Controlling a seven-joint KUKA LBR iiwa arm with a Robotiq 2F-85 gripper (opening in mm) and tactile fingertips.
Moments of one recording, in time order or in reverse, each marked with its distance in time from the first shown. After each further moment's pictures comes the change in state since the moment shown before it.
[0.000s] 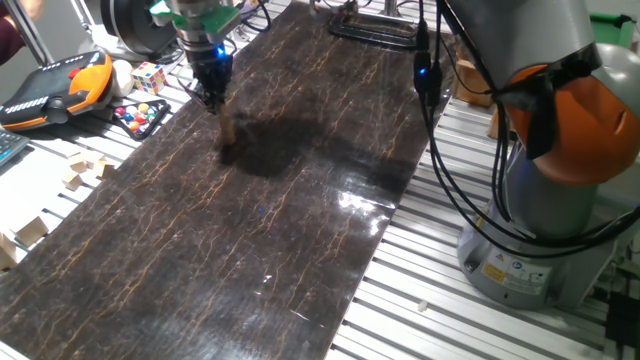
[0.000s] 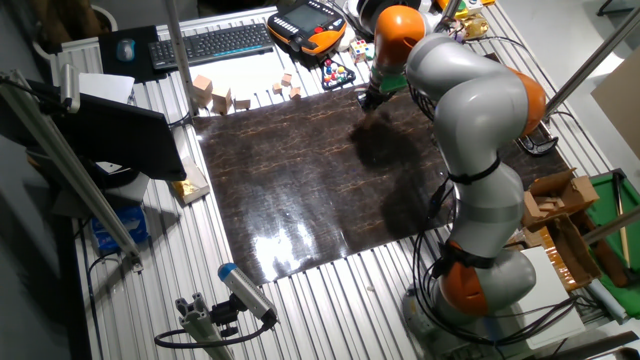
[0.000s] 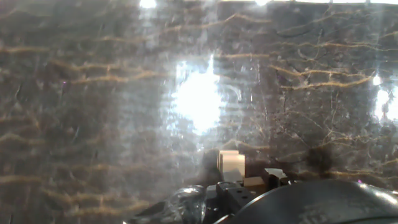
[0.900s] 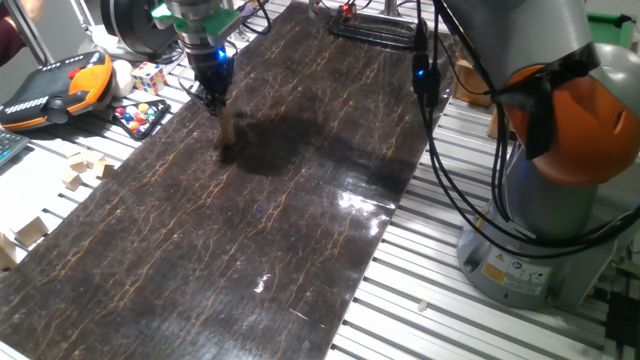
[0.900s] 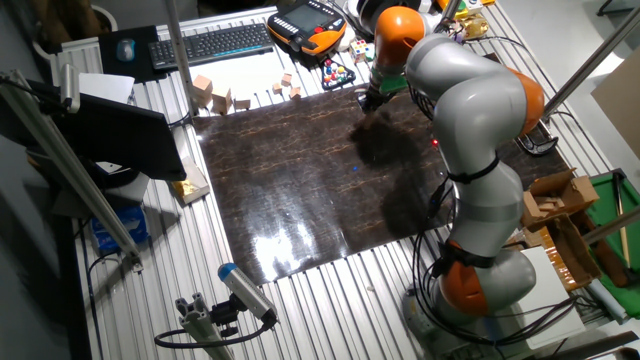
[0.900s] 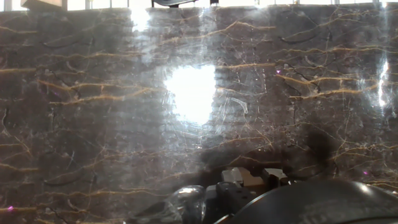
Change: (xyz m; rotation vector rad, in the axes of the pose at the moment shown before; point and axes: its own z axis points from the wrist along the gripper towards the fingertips) arm 0.001 0.000 0.007 -0.010 0.012 0.002
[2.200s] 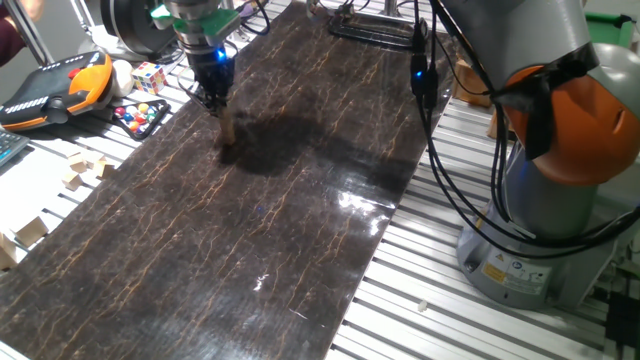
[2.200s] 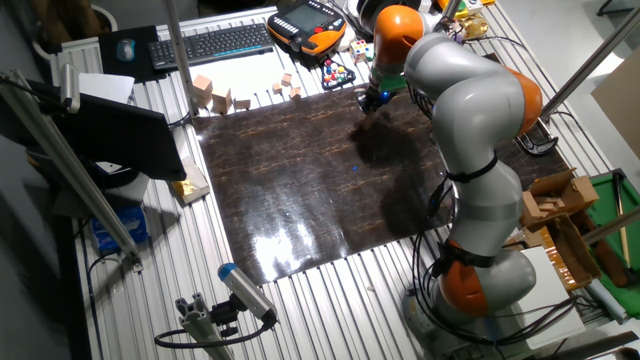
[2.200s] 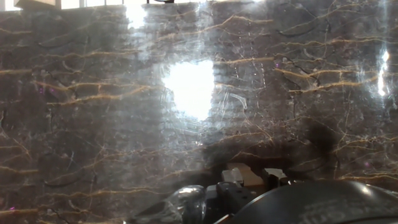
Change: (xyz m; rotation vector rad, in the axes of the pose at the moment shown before) arm 0.002 0.000 0.001 0.001 0.019 0.033
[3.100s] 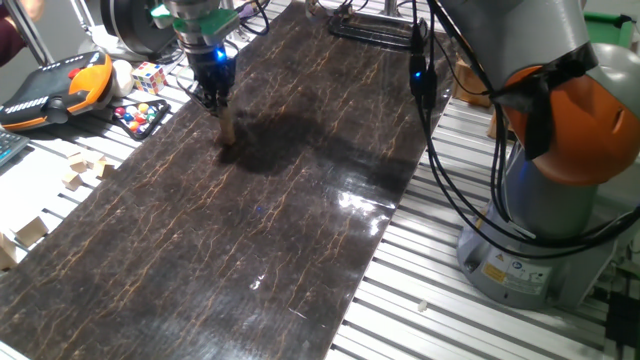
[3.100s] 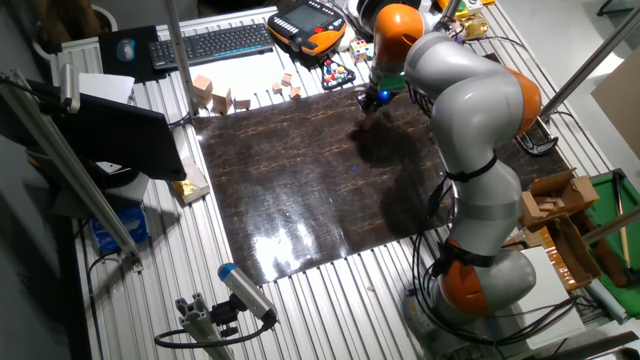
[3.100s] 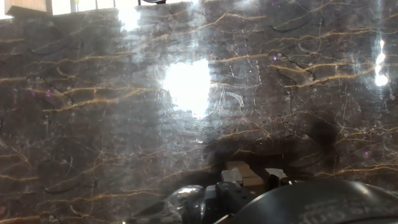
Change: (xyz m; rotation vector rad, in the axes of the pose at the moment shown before) arm 0.001 -0.001 0.000 0.001 0.012 0.039
